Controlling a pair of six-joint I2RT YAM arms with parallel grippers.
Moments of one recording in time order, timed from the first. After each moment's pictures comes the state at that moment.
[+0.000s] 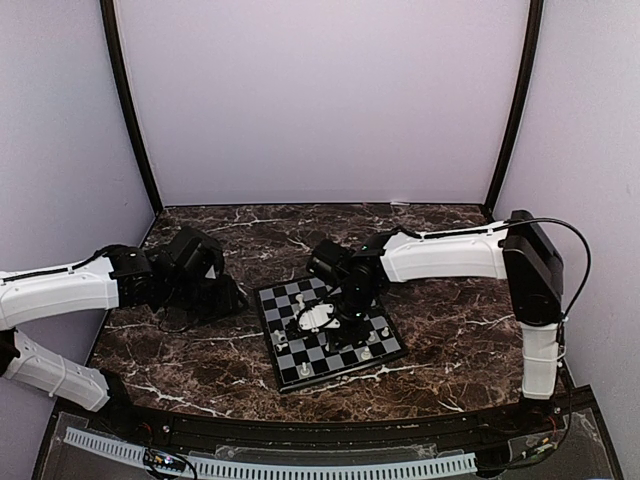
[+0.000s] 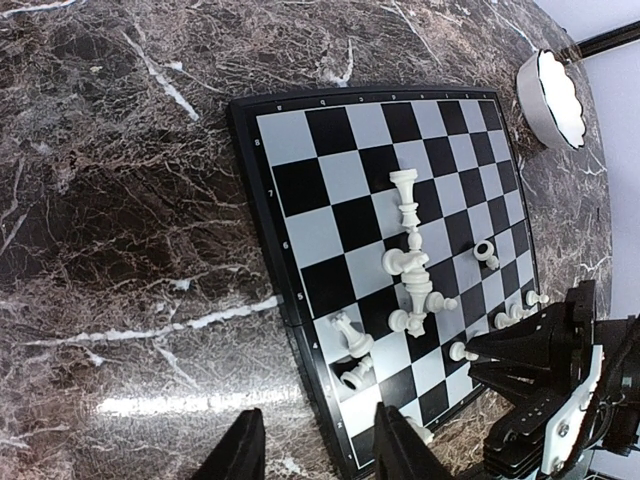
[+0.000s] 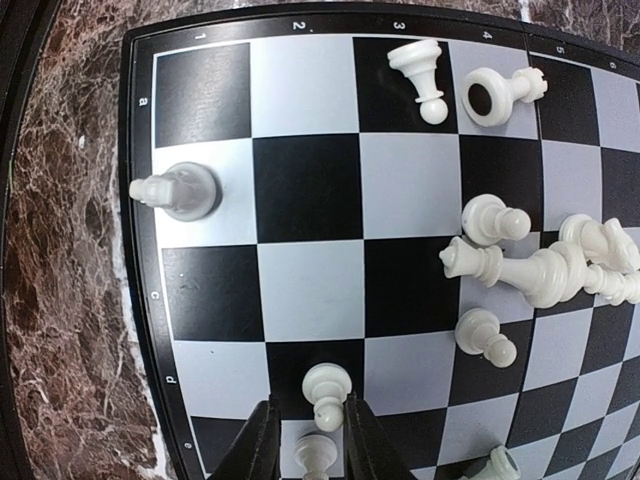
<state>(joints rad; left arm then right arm) -0.82 1.21 0.86 -0.59 -0.09 -0.95 1.02 2.03 1.54 -0.87 -0.23 -0.83</state>
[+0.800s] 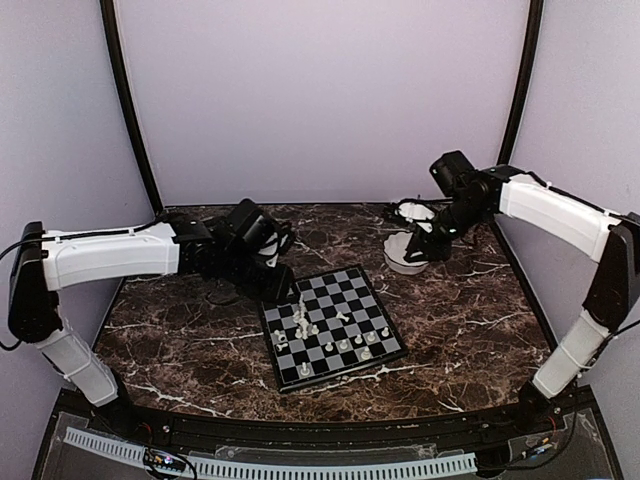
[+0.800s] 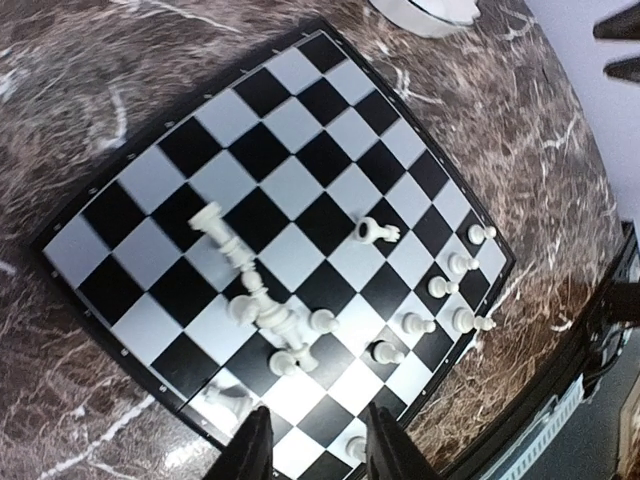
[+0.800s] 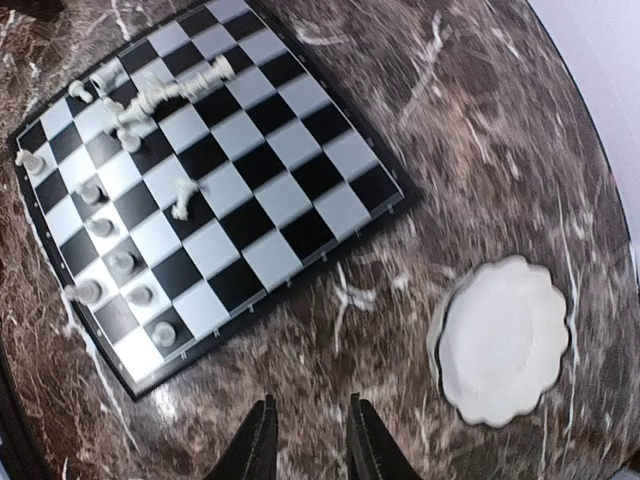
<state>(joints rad) -0.87 1.53 1.18 -0.59 0.07 -0.57 0.54 1.65 1.48 -0.93 -0.31 -0.73</state>
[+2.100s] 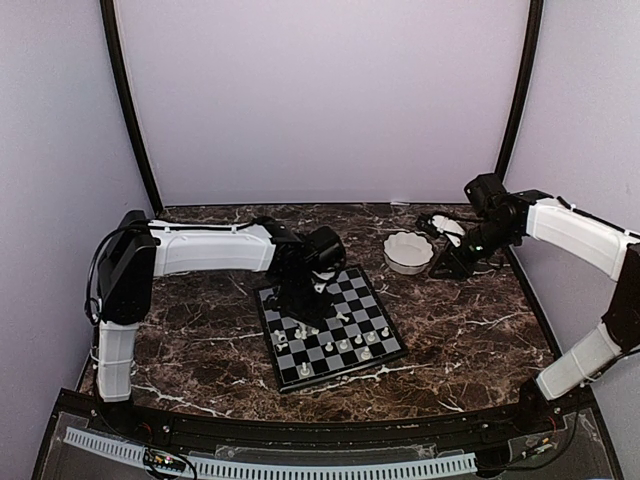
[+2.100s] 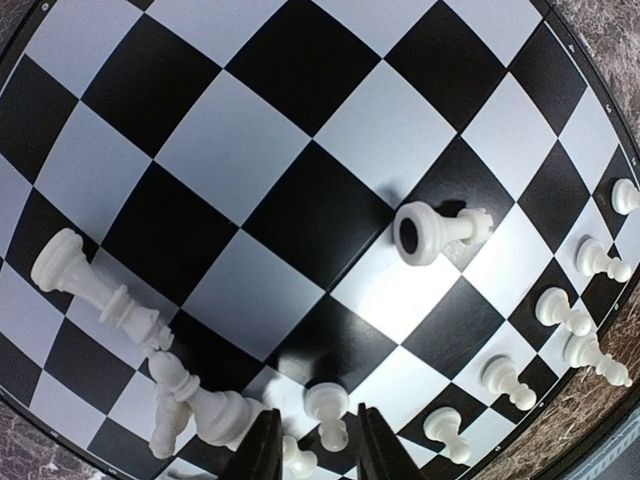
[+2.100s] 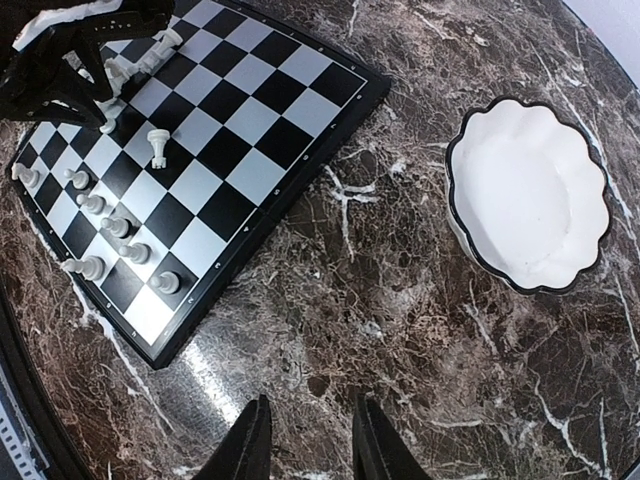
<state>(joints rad) -0.95 2.09 1.67 -0.92 0.04 -0.44 0.33 1.44 1.16 -0.84 -0.41 -0.58</state>
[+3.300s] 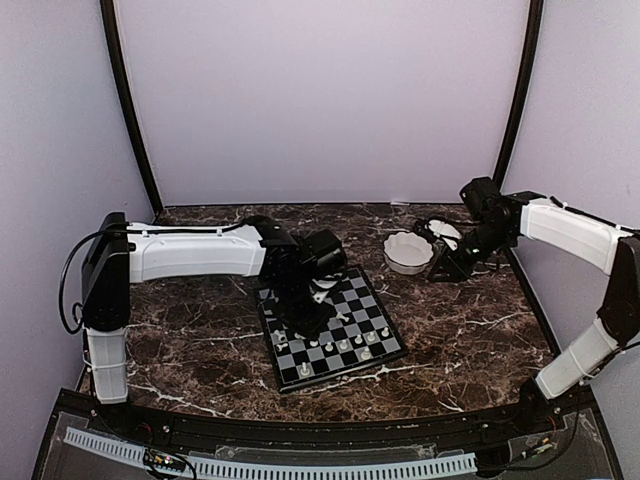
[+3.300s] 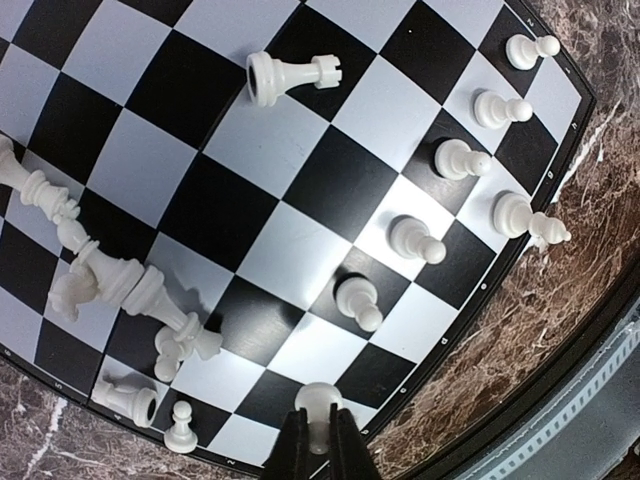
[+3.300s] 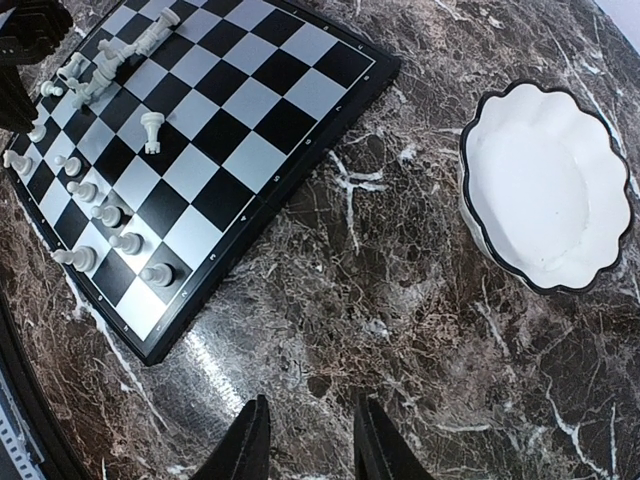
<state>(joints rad) -1.02 1.99 1.63 -1.01 0.11 -0.40 0.33 1.48 1.16 -0.84 -0.40 -0.60</state>
